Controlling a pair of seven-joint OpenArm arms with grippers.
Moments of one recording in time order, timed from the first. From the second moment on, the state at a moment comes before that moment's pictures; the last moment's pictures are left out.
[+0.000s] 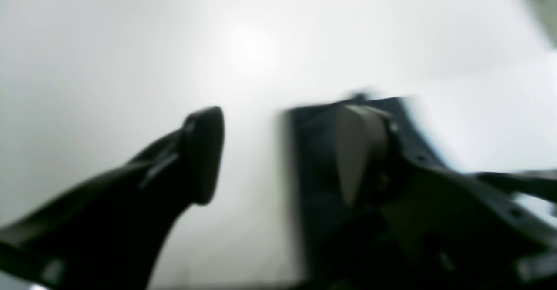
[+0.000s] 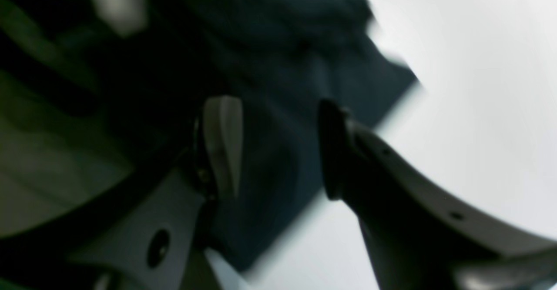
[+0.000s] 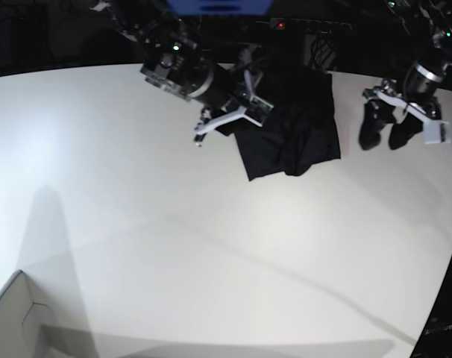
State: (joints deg) left arm 23.0 -2.2 -38.0 112.7 -44.2 -34.7 48.2; right arm -12.7 6.8 -33.3 108.7 -8.0 26.1 -39.4
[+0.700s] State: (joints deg) left arm 16.8 1.3 -5.8 108.1 -26.1 -8.8 48.1; right arm -18.7 7.3 -14.6 110.9 -7.6 26.1 -38.7
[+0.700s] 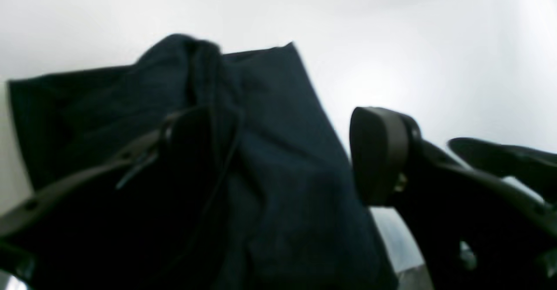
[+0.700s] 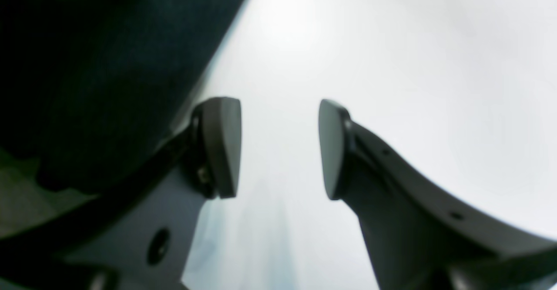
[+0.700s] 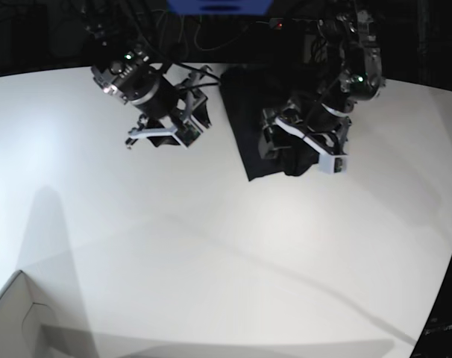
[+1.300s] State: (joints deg) left arm 16.1 1.1 -5.8 102.0 -23.8 -8.7 47.3; right arm -18.7 7.3 -14.5 110.8 -7.6 26.1 -38.7
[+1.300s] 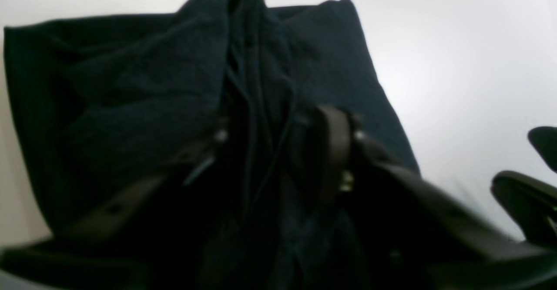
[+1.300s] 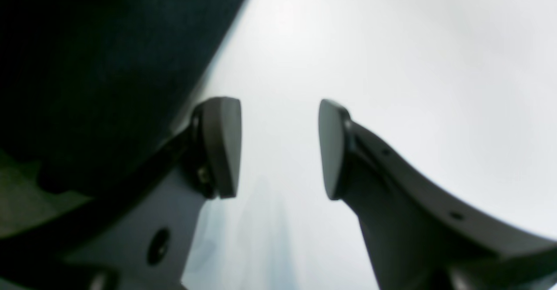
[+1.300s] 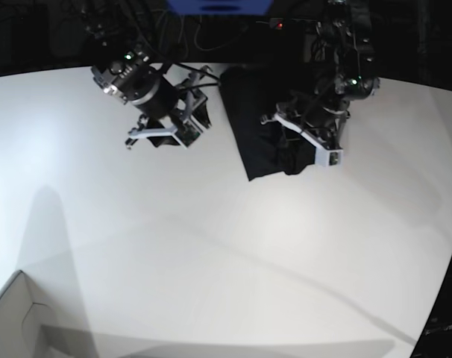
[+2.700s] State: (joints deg) left arm 23.8 1.1 -33.3 101.2 -45.6 -18.5 48.0; right arm -18.2 2.9 -16.2 110.8 -7.9 26.1 -39.3
